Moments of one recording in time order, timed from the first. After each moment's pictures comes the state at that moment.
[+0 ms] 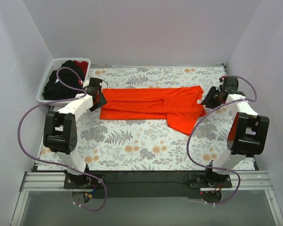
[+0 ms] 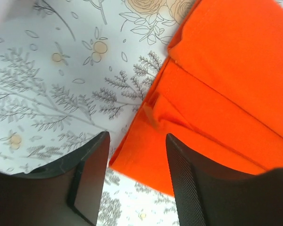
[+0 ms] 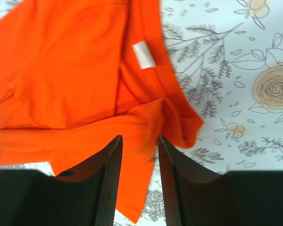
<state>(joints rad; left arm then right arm) -0.18 1.78 1.21 -0.47 -0.32 -0.64 -0.19 1.70 1.14 -0.44 -0.31 0.32</state>
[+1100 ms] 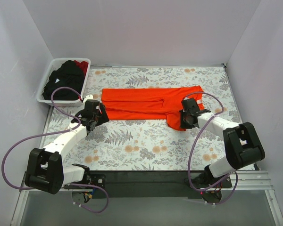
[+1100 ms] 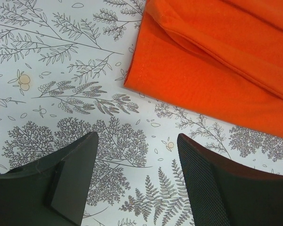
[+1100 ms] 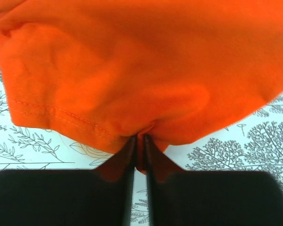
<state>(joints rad) -0.27 1.24 0.69 -0.28 -0.27 -0.53 0.38 1.50 0.76 -0.34 0.10 0.34</state>
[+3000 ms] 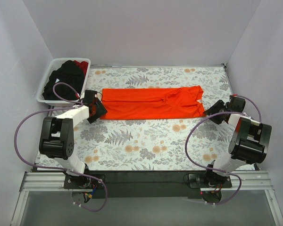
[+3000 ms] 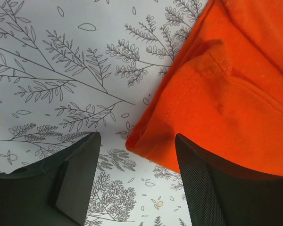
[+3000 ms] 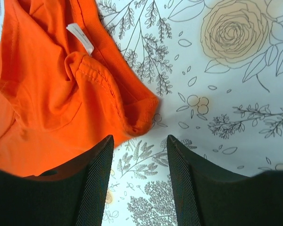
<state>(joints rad) -0.12 1.64 0.91 -0.30 -0.16 -0.70 -0.32 1.57 0.76 -0.07 -0.39 0.50</state>
